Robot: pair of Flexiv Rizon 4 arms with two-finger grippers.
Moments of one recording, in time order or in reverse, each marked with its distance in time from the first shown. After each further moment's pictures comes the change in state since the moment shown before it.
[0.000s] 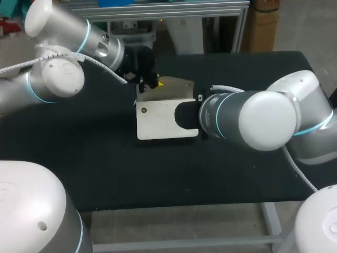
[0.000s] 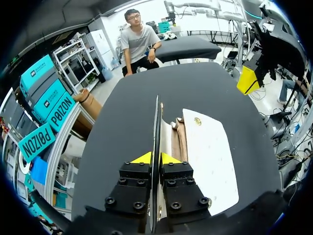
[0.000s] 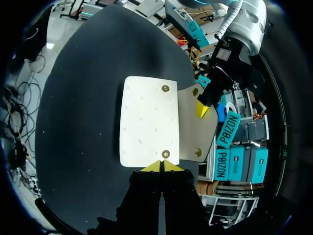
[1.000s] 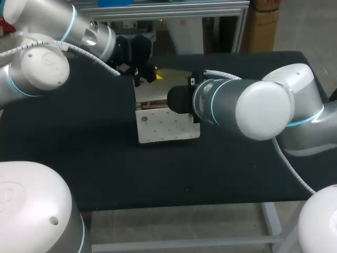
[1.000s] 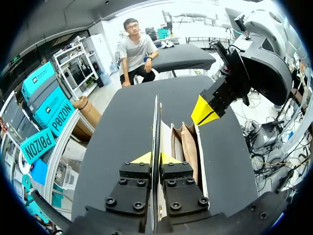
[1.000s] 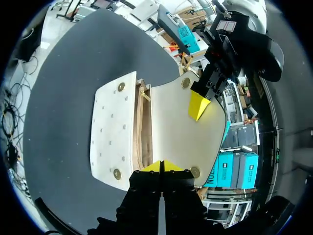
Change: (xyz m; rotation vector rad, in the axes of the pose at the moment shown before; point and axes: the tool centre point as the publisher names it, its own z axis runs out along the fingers) left arm 0.028 -0.045 -0.061 0.043 0.057 -0.033; right arm -0.050 0.021 -0.001 -0.048 -0.086 -0.009
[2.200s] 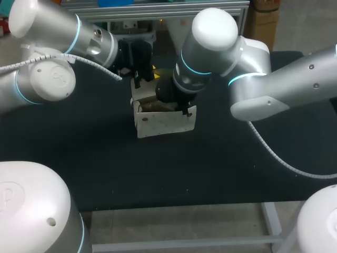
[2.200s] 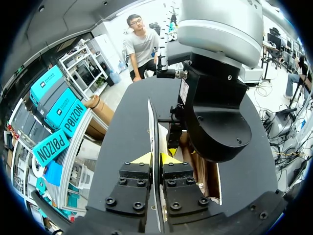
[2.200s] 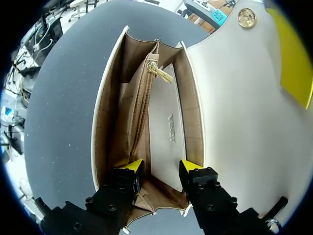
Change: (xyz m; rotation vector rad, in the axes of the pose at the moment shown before) left arm -0.029 0.019 0.011 -0.049 -0.145 0.074; right arm 0.041 -0.009 0.137 0.034 0.477 -0.012
